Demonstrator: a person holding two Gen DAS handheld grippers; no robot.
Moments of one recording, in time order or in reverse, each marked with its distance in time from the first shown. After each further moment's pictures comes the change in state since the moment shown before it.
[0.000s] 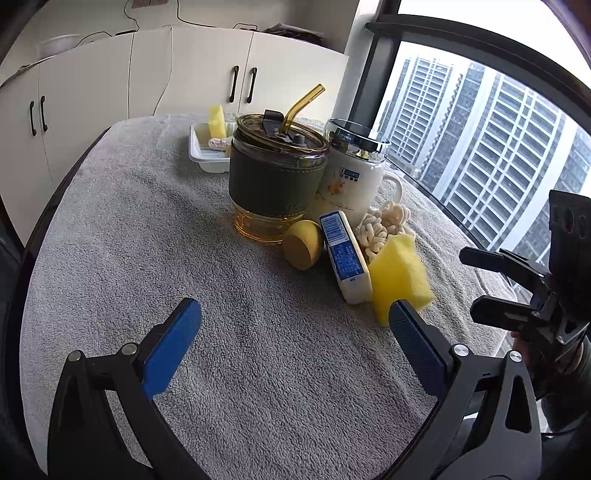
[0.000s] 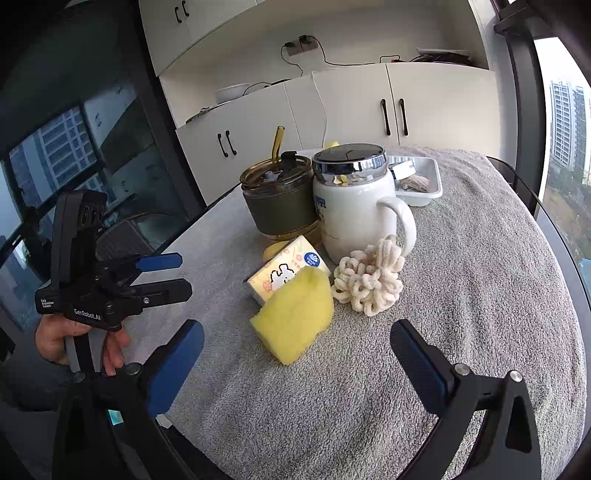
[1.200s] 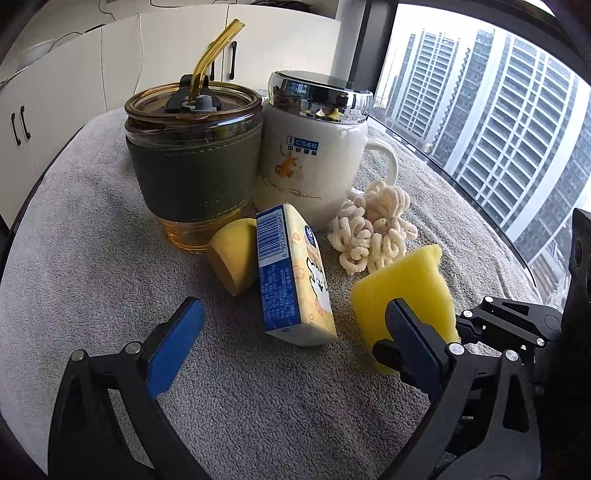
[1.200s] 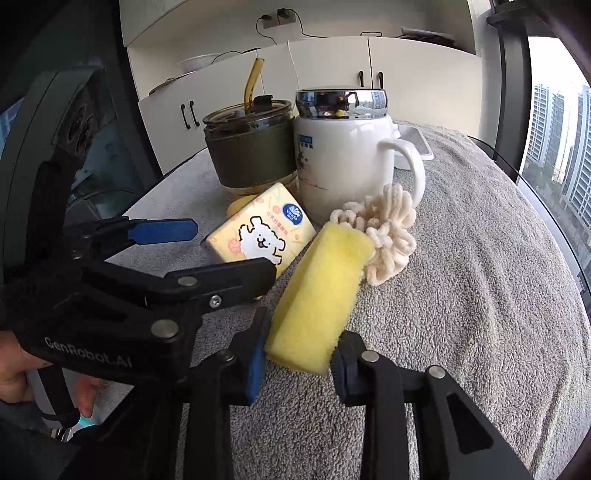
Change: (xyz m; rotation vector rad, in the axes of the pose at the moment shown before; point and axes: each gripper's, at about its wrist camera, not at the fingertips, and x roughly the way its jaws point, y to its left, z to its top) left arm 0.081 -0.055 0.023 0.044 0.105 0.049; right arm 0.050 -0.004 -0.015 0.004 0.105 -0.146
